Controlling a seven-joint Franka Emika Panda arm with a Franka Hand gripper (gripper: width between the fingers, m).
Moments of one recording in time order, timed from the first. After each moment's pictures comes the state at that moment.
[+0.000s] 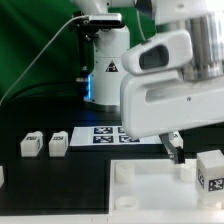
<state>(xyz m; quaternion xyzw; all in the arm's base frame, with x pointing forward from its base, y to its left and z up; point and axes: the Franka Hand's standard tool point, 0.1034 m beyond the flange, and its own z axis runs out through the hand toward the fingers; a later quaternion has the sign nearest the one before) 0.637 0.105 0.102 -1.00 -0.04 0.00 0.08</state>
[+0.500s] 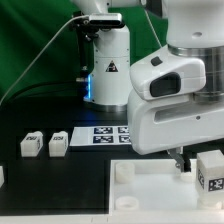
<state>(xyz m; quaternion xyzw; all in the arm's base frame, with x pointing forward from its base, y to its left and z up) 0.638 0.113 0.092 -0.99 -0.04 0.07 0.08</state>
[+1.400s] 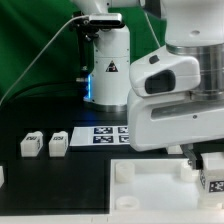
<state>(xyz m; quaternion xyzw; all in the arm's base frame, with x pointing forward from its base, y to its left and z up) 0.633 0.112 0.091 -0.99 0.08 0.03 0.08</state>
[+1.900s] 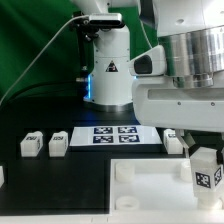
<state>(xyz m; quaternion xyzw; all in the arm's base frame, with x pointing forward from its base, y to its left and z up) 0.625 0.110 0.091 -0.92 0.39 -0.01 0.09</state>
